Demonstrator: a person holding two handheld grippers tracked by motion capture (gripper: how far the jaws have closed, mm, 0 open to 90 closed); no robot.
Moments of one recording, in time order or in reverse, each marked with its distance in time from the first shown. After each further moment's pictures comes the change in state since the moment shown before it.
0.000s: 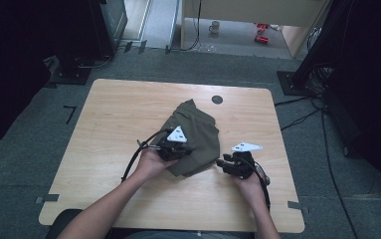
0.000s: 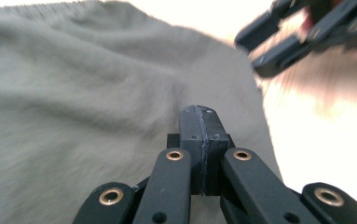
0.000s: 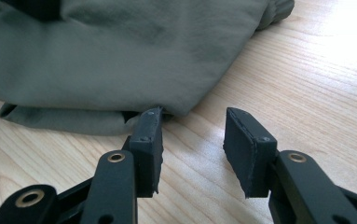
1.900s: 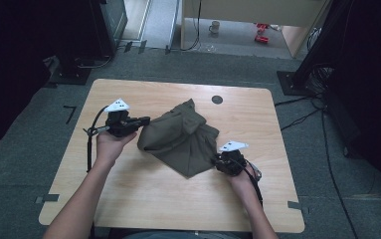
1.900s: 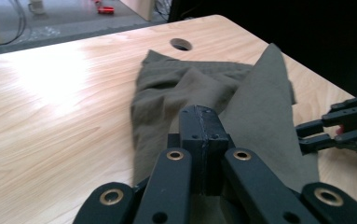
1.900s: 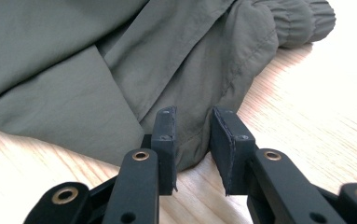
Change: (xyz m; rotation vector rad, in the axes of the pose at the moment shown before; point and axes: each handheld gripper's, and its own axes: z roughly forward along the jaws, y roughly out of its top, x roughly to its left) left arm 0.084 -0.026 -0.123 -0.236 0.201 -0.316; right arm 0.014 0.010 0.024 0.050 -0.037 -0.145
